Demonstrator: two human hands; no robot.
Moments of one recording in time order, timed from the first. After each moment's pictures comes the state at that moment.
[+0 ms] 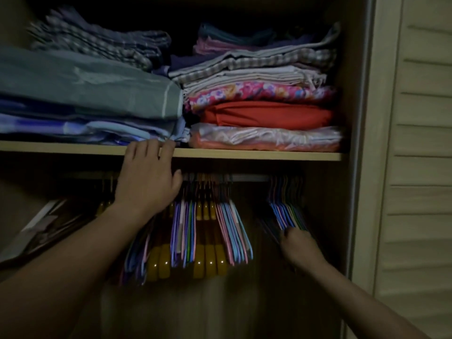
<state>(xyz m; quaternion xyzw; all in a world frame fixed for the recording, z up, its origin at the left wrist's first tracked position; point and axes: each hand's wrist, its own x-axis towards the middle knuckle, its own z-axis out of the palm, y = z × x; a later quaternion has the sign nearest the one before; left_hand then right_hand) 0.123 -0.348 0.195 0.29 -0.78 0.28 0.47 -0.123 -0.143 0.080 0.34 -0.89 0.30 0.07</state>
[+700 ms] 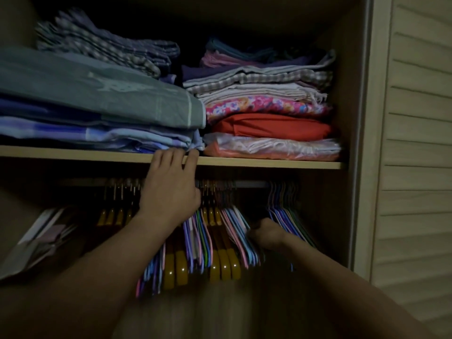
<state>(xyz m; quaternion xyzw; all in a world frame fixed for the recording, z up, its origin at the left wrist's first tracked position) 0.143 -0.353 0.197 0.22 -0.83 0.25 0.45 -0.082 -0.223 0.112 0.33 -0.88 0.34 -0.05</state>
